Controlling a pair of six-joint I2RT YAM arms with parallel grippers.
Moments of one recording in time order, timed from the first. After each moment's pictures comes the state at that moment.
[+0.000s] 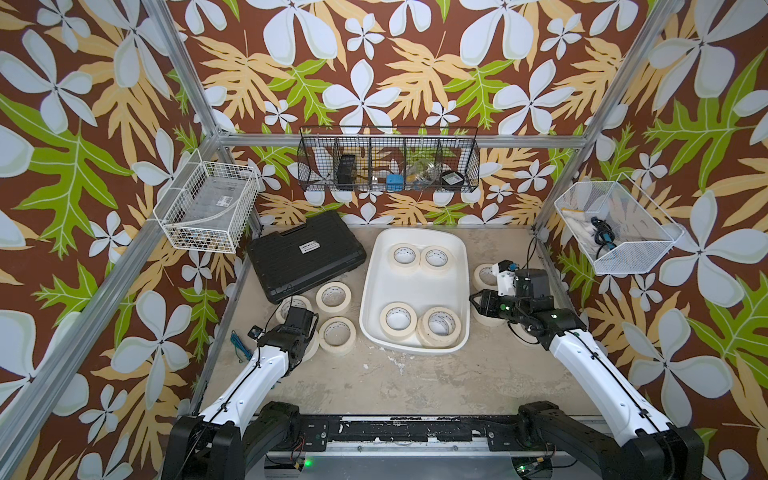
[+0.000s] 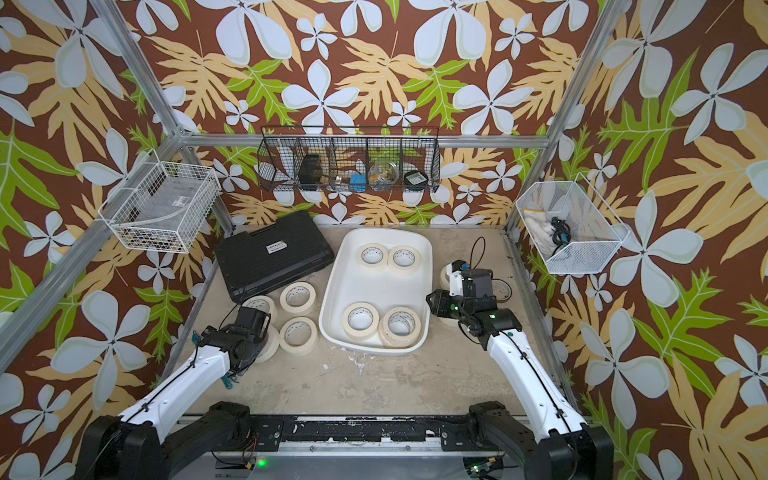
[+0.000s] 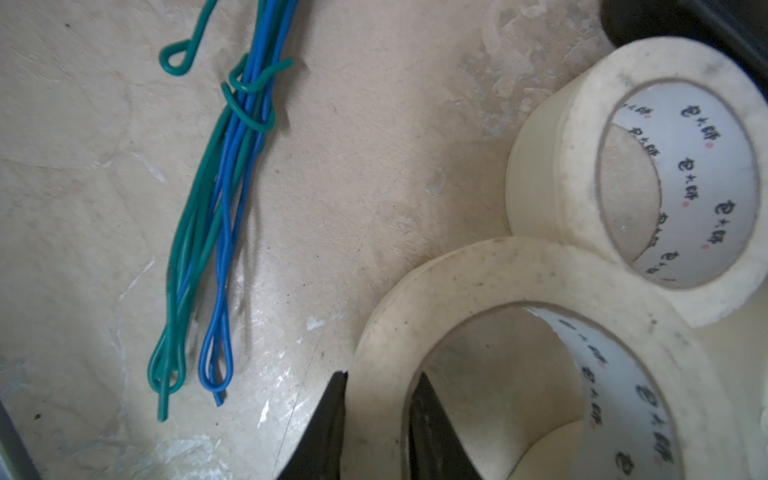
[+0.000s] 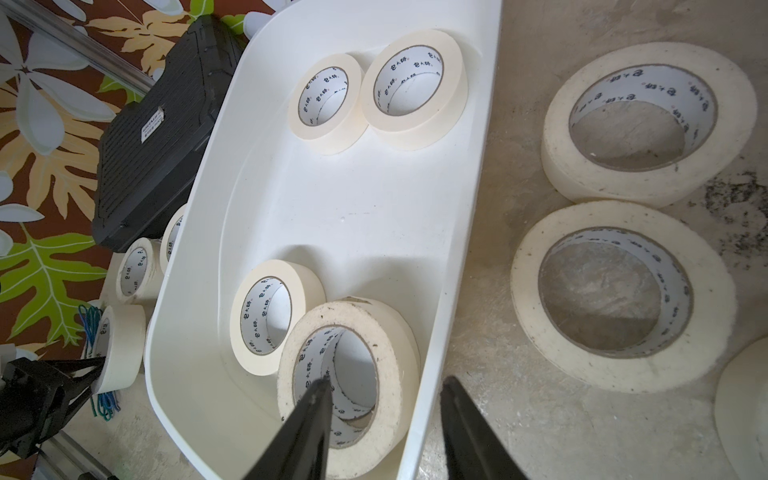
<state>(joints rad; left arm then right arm) -0.16 1.05 0.52 -0.77 -0.42 -1.26 0.16 1.06 0.83 -0.51 -0.30 0.35</state>
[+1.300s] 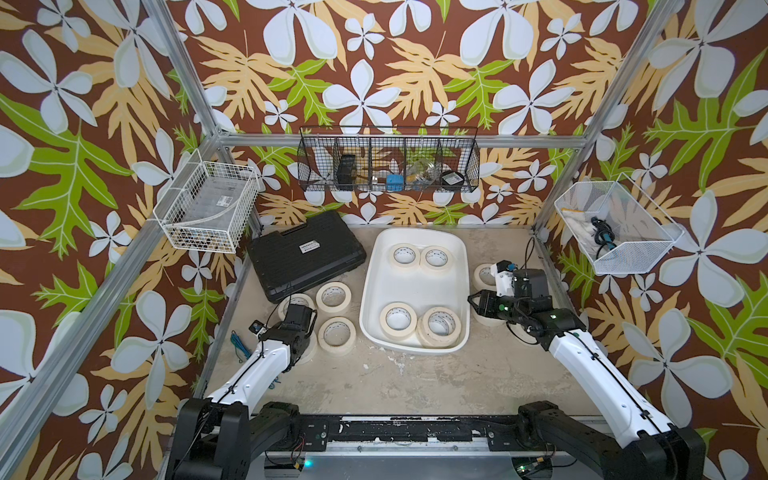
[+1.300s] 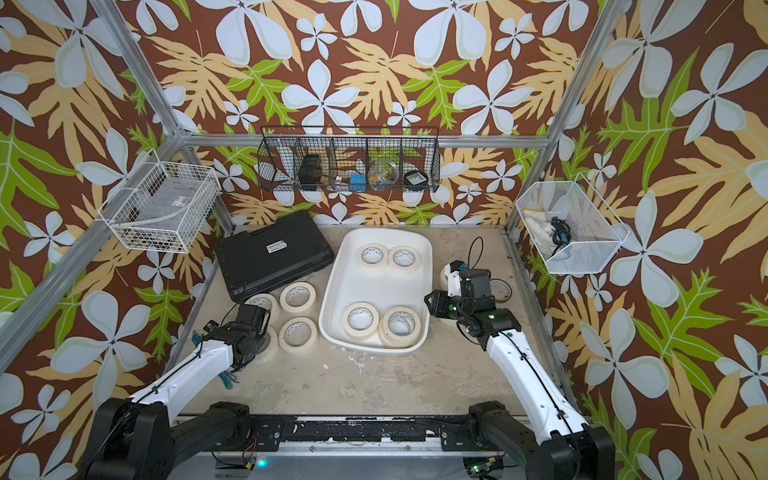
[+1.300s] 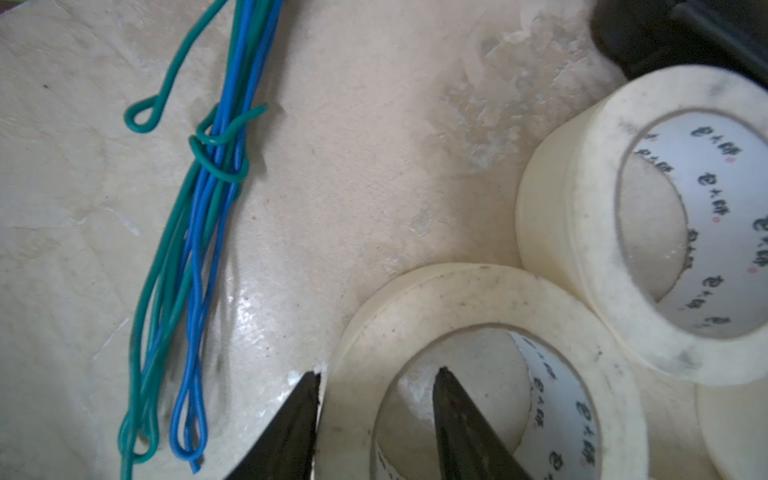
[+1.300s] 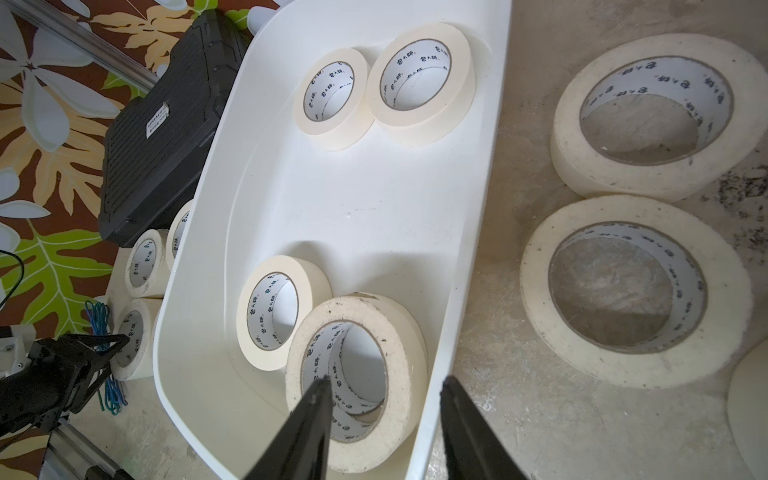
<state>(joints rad) -0.12 1.12 0.51 -0.66 -0.46 -1.16 0.18 1.06 0.83 -0.52 -0.29 0.37</state>
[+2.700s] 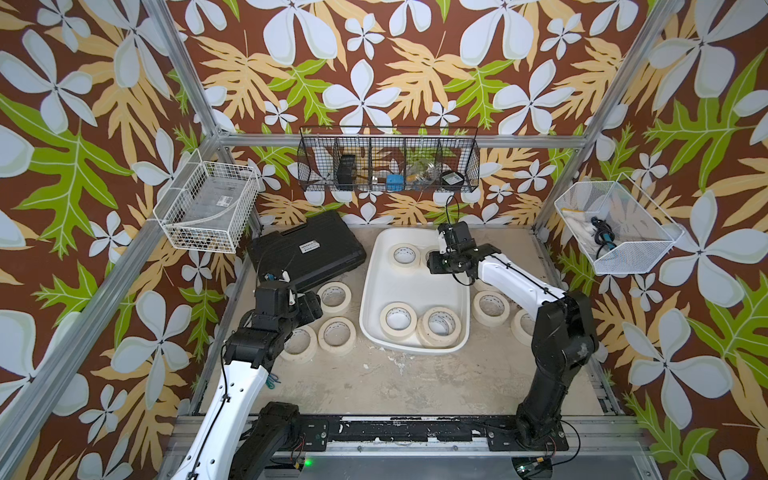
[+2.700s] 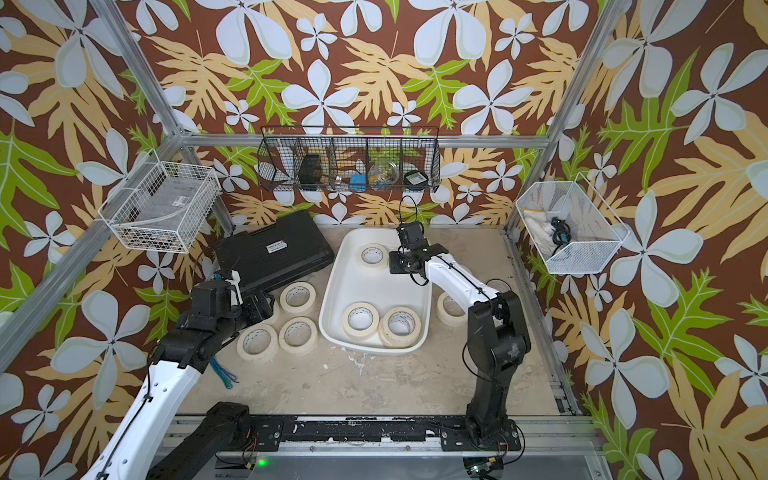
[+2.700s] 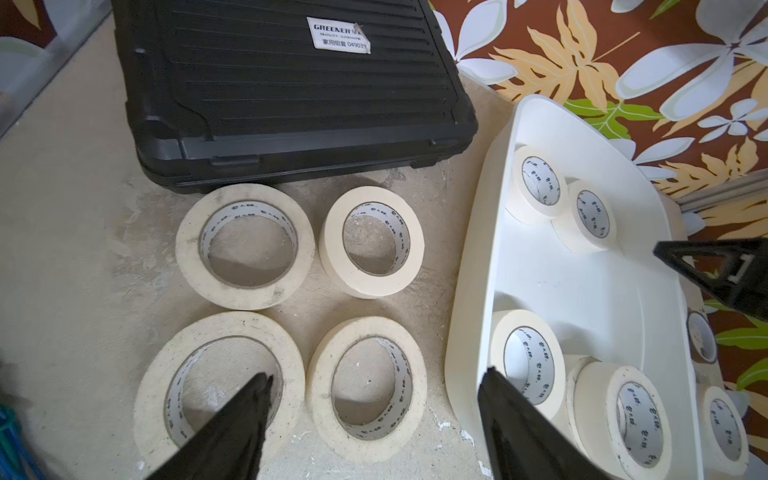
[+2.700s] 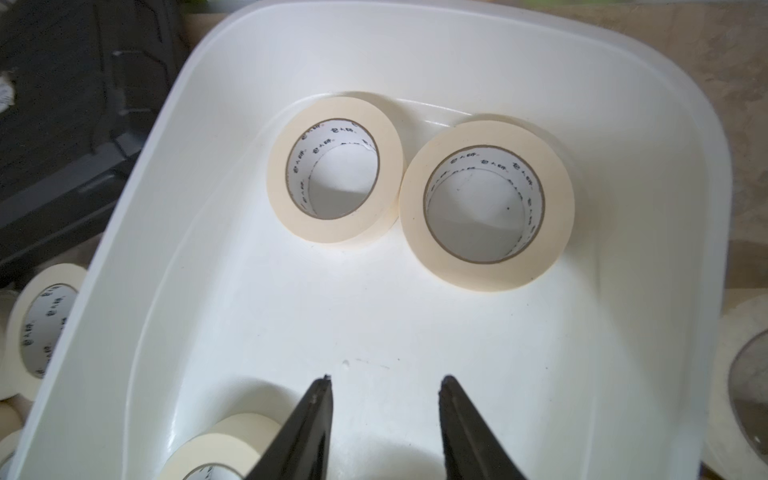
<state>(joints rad) -0.12 0.83 0.84 -0.71 0.02 -0.51 0.40 1.89 1.54 -0.55 0.00 0.27</state>
